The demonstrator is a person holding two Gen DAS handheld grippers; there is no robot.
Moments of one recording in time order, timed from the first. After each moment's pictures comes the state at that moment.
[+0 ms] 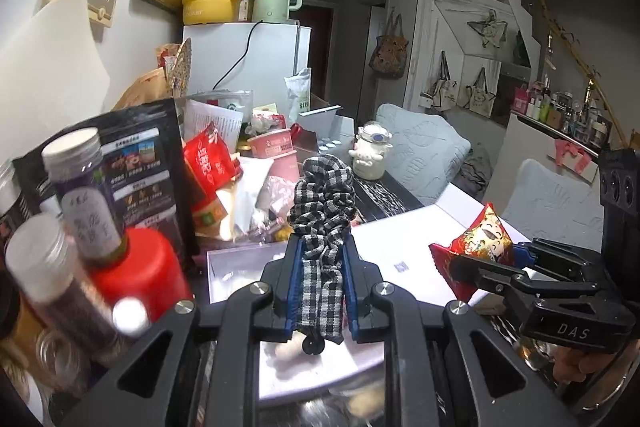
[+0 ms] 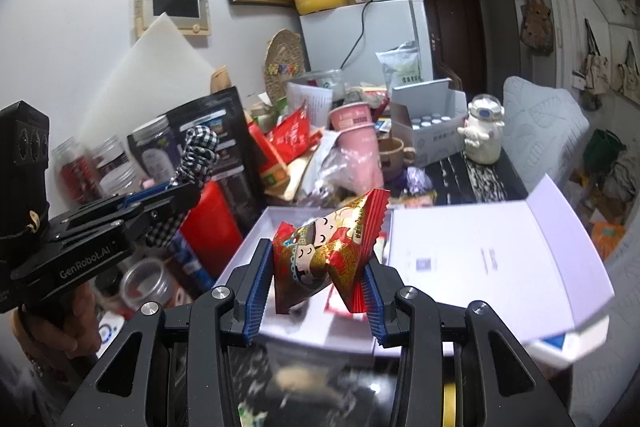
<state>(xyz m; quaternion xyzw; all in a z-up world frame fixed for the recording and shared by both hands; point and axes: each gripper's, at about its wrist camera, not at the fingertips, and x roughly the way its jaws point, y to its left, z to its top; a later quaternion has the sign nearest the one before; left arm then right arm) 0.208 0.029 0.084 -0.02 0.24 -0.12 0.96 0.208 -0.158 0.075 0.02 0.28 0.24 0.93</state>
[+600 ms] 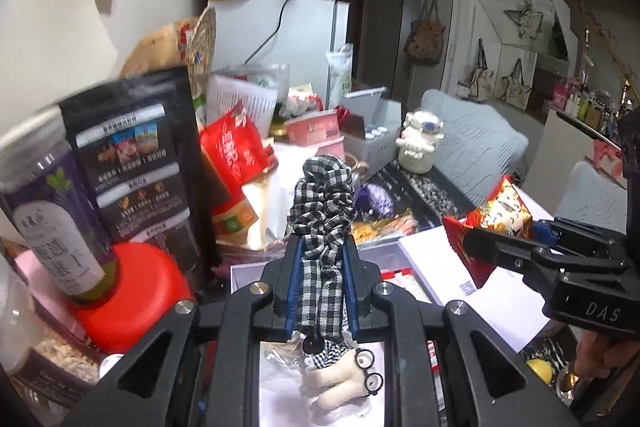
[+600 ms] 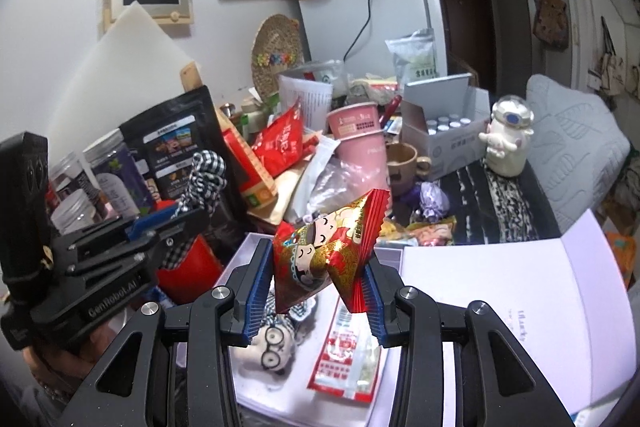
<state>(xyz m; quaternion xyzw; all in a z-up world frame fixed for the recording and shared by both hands) 0.289 0.045 0.047 -0.03 0.28 -0.07 0.96 0.302 -0.130 0.064 0.02 0.31 0.25 0.92</state>
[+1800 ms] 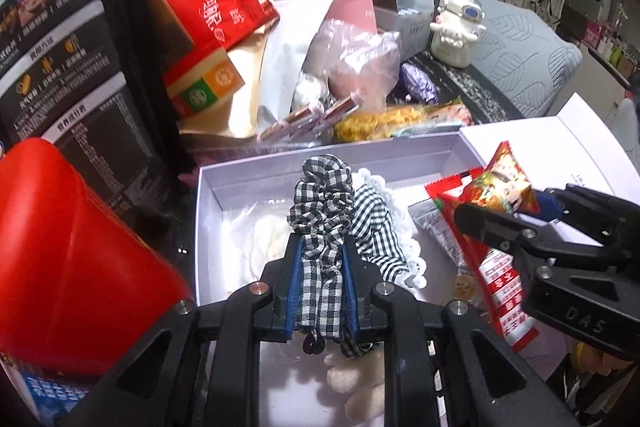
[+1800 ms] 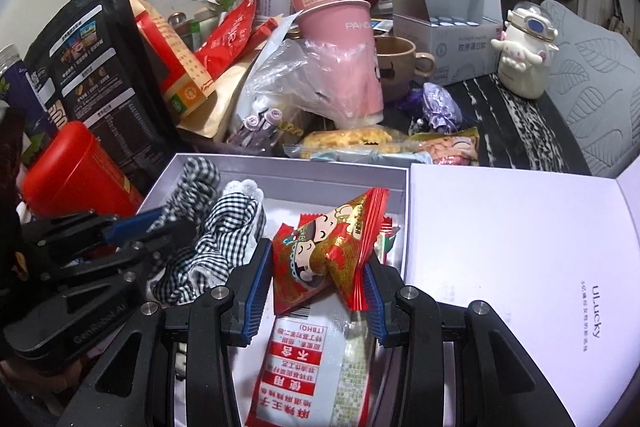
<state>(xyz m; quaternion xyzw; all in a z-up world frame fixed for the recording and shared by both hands) 0.351 0.038 -0.053 0.00 0.44 -0.05 0.90 0.365 -0.106 -0.040 -0.02 0.43 0.21 0.88</state>
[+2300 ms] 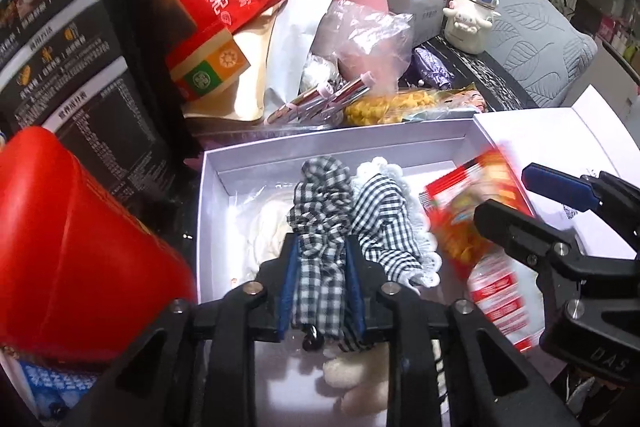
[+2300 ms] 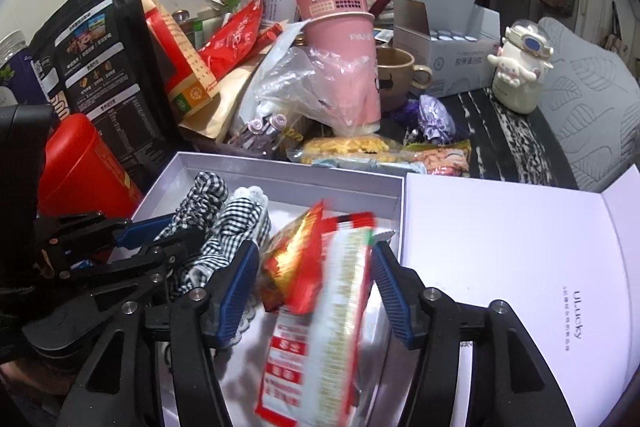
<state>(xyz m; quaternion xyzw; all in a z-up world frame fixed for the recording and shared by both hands) 0.351 0.033 -0.054 0.01 0.46 -0.02 0.89 0.355 -0.100 -0.029 -0.04 0.41 0.20 0.89</state>
